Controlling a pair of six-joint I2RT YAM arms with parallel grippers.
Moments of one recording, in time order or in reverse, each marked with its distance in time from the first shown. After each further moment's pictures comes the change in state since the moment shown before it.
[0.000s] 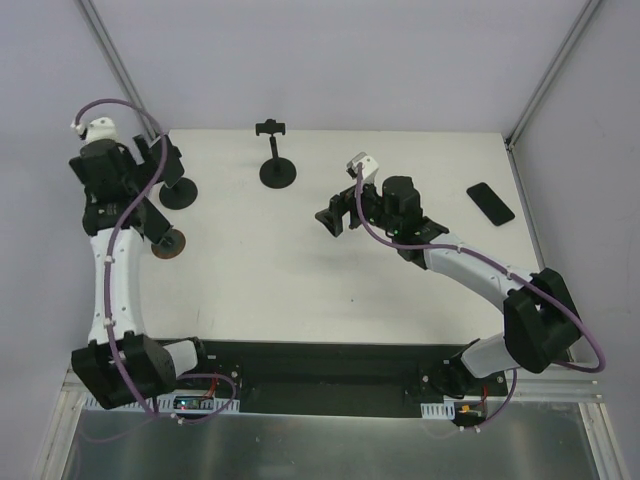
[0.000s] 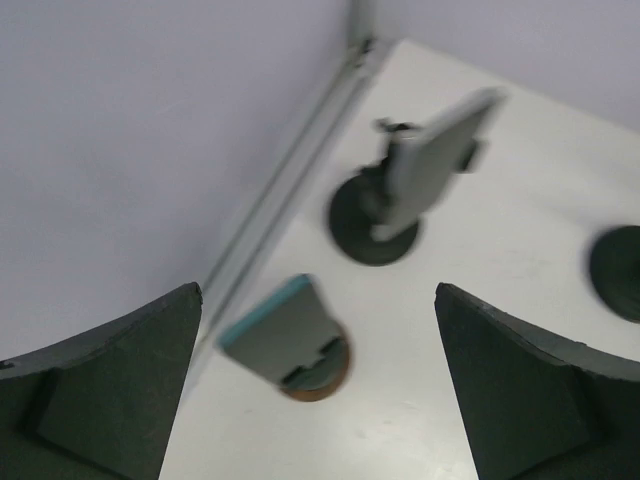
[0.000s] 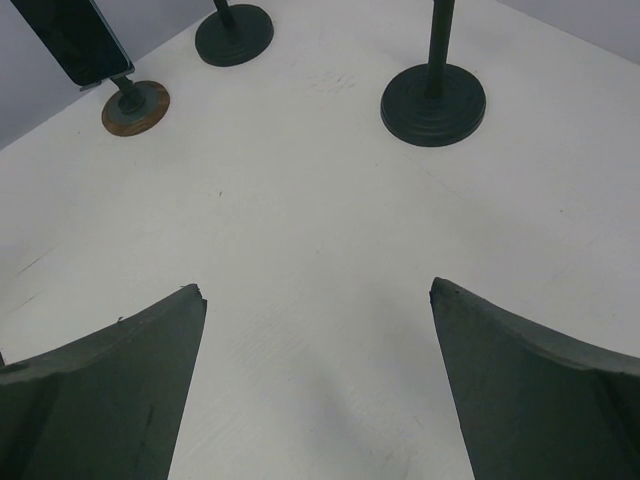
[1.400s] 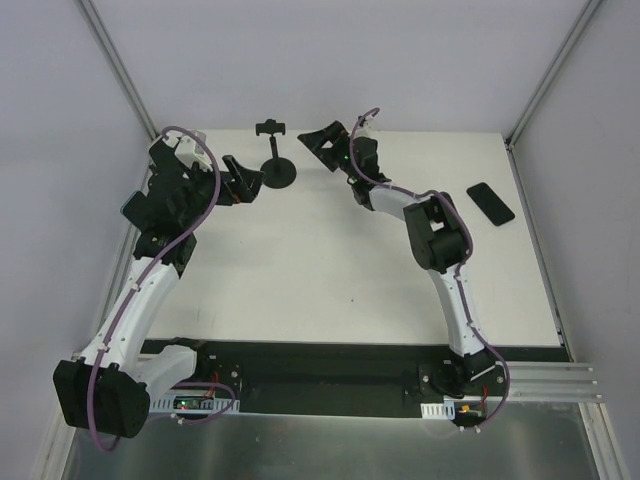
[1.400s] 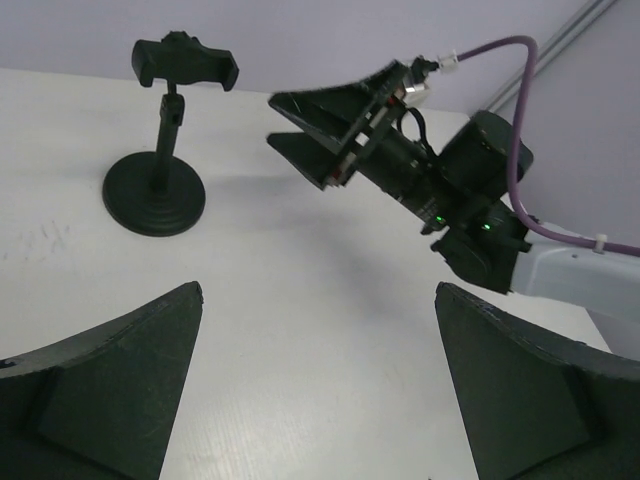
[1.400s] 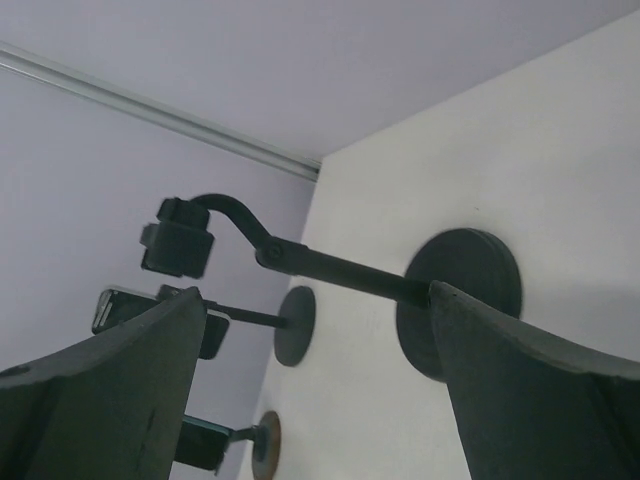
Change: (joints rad) left arm -0.534 -0.225 -0.328 0.452 0.432 -0.375; right arm -0.162 0.916 0.745 0.352 0.093 0.961
